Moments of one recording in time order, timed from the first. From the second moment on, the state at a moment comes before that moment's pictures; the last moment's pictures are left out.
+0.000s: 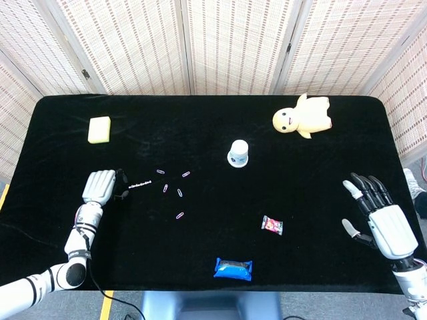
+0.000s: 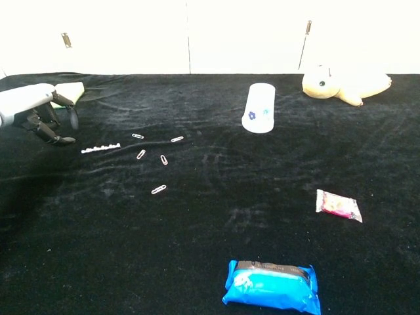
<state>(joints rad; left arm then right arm) -0.63 -1.51 -0.28 -1.37 0.93 0.95 0.33 0.16 -1.11 0.04 -1.48 -1.73 1.59 0.22</state>
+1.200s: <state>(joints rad) -0.76 -1.68 -0.27 -1.04 0.87 0.76 0.22 0.16 -1.08 0.03 -1.48 -1.68 1.58 0.27</state>
